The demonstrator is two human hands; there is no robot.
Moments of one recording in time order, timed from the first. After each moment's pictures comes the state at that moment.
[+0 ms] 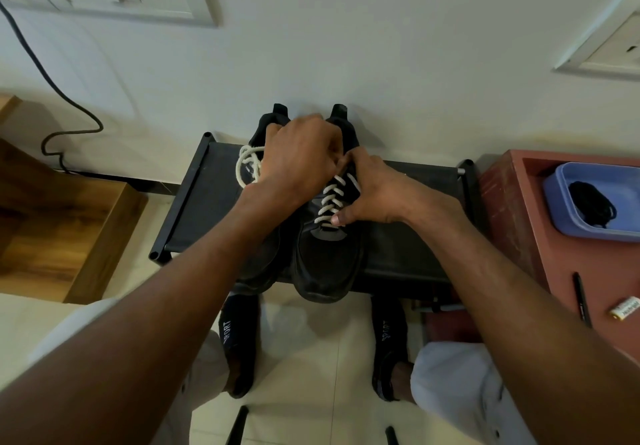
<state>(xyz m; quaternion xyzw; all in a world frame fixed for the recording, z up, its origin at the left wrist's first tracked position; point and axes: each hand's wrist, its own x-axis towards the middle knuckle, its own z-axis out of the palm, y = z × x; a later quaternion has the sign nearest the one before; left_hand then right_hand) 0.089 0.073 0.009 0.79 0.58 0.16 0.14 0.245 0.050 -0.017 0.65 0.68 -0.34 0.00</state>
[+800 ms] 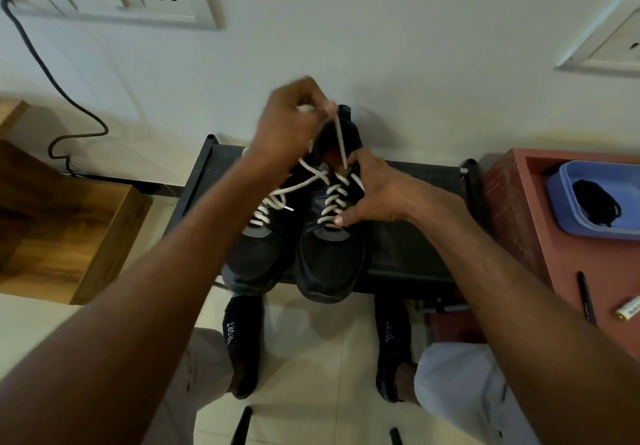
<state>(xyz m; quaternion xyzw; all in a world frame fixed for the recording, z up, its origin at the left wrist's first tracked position) 0.075 0.089 0.029 0.61 0.55 0.39 0.42 0.248 0.051 -0.015 0.64 0.67 -0.37 0.01</state>
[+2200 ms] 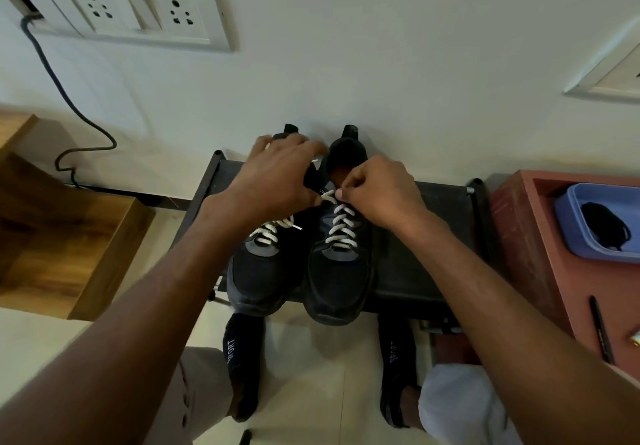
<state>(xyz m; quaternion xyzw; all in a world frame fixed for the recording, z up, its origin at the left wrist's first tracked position) 0.039 0.081 0.022 0.83 0.55 0.01 0.14 0.220 0.055 0.001 0.69 0.64 -0.29 -0.16</state>
